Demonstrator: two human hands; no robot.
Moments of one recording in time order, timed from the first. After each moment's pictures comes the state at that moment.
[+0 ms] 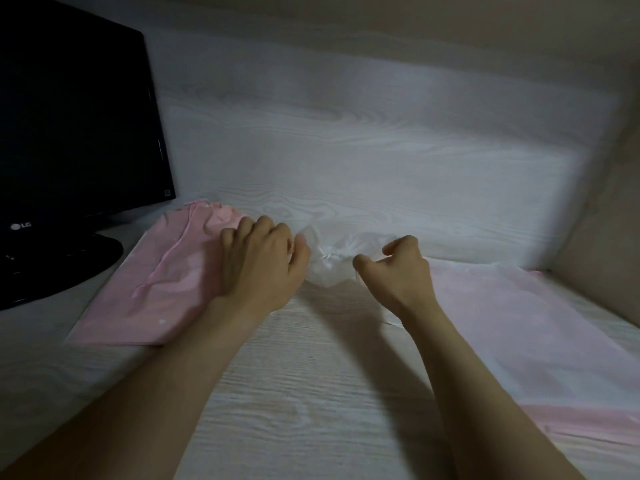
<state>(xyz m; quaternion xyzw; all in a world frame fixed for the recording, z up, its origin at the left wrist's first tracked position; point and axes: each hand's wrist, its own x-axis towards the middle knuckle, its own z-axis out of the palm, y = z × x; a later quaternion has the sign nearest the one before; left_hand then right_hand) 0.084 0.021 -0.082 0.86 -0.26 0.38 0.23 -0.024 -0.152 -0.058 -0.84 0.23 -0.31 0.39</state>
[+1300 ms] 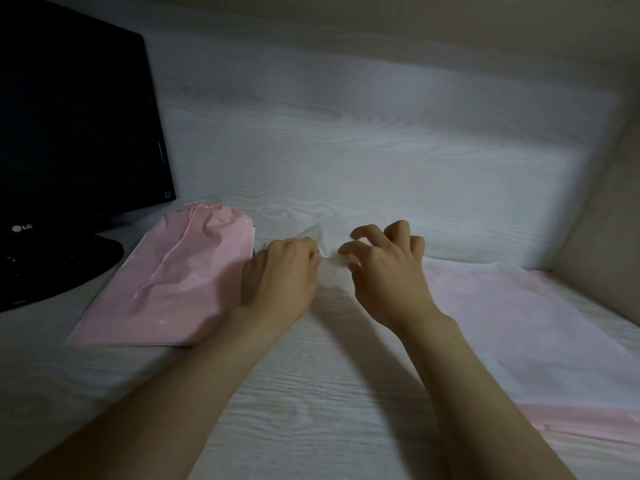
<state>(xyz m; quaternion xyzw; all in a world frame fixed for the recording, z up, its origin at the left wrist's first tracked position) 0.049 0.008 -0.074 0.88 -0.29 0.27 0.28 -0.020 -0.151 -0.067 -0.92 0.05 -0.38 -0.09</state>
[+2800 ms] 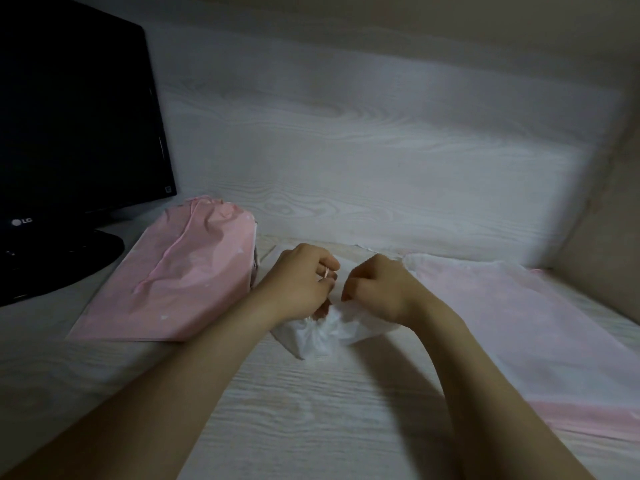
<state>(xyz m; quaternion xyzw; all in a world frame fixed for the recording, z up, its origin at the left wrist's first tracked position) 0.058 0.001 -0.079 0.83 -0.34 0.00 0.44 -0.024 -0.151 -0.058 -0.95 0.12 -0.10 0.26</state>
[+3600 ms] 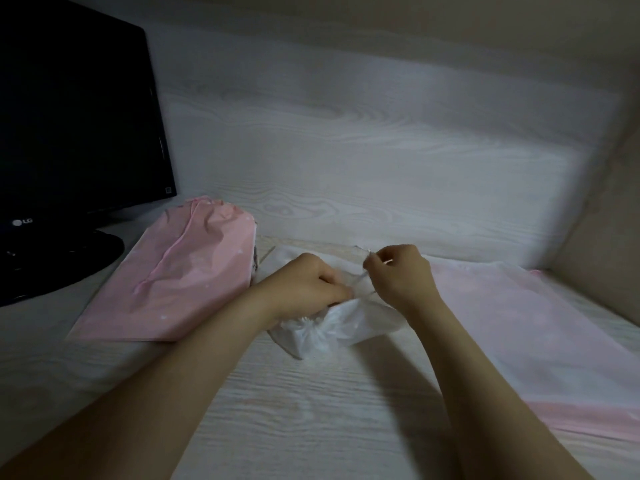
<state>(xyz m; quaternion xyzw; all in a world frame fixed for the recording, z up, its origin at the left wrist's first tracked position) 0.048 0.006 -0.069 0.80 -0.36 -0.16 0.46 -0.019 -0.162 -0.064 -0.88 0.22 -0.31 0.29</state>
